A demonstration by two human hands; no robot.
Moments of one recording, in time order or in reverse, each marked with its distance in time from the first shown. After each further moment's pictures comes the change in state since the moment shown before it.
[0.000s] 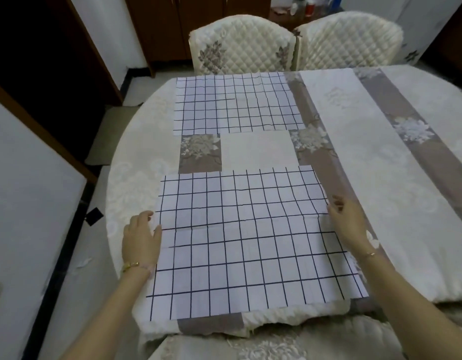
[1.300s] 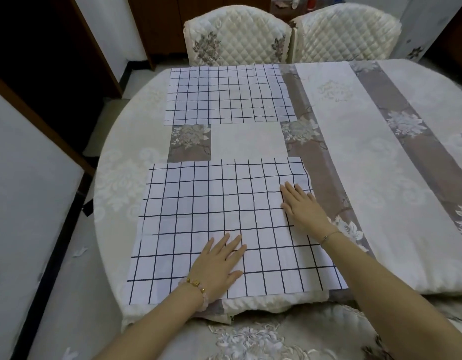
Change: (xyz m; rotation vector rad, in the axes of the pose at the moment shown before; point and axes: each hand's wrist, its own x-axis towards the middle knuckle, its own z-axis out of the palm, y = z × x) left_hand -0.111 0.067 0.091 0.545 -0.559 0.834; right_hand 0.001 -0.004 0.031 -0.655 -0.472 -0.423
